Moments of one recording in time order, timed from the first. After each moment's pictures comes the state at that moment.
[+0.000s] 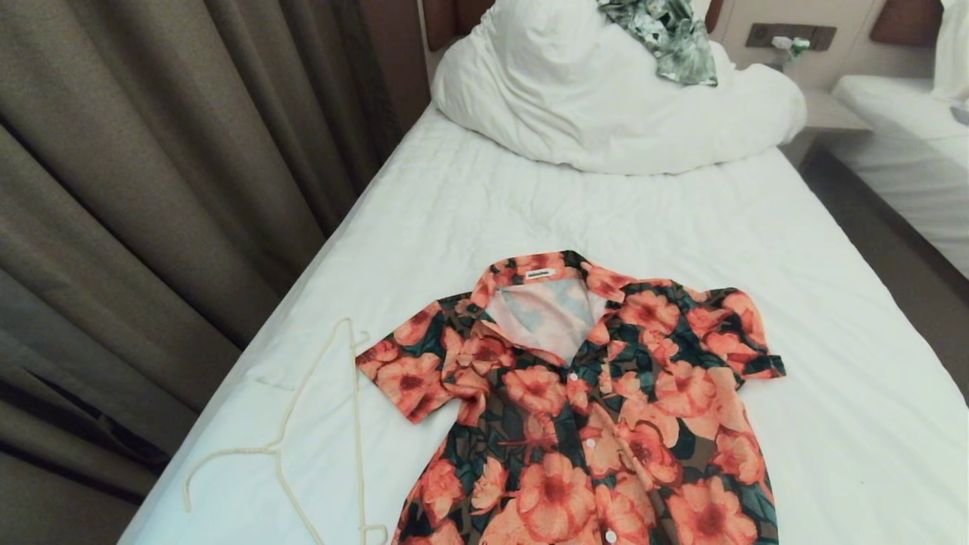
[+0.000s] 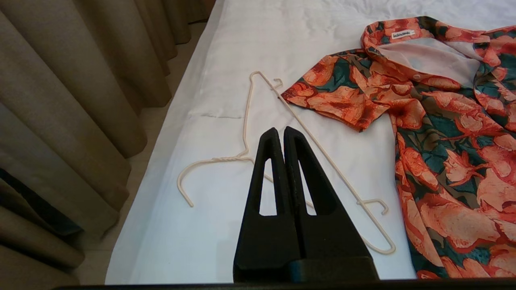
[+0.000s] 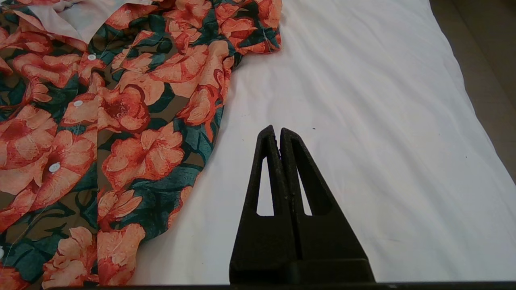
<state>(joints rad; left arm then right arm) 0.00 0.00 0.00 -0.11 -0.03 0.07 0.00 0.00 0.00 0.00 -0.01 0.01</state>
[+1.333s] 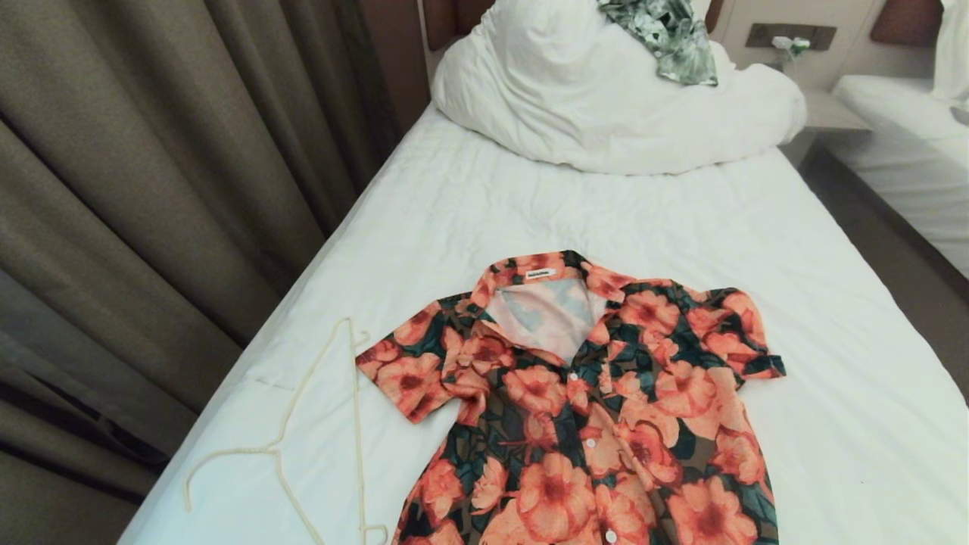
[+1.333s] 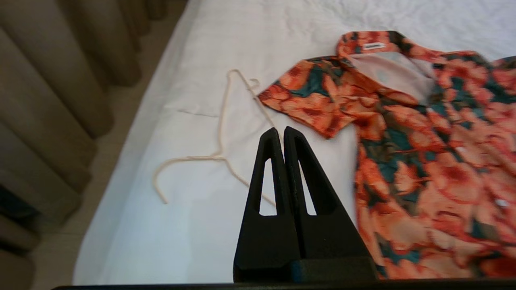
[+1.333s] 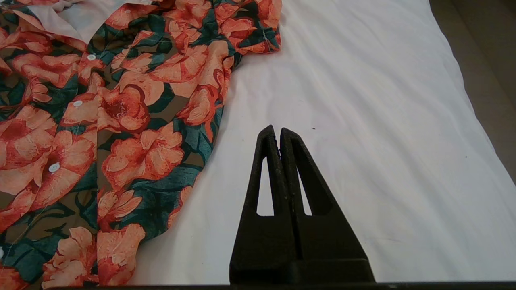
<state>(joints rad) 0.00 0.12 -0.22 0.07 -0.08 -0.06 0.00 0.00 0.00 0.00 -0.01 0.01</state>
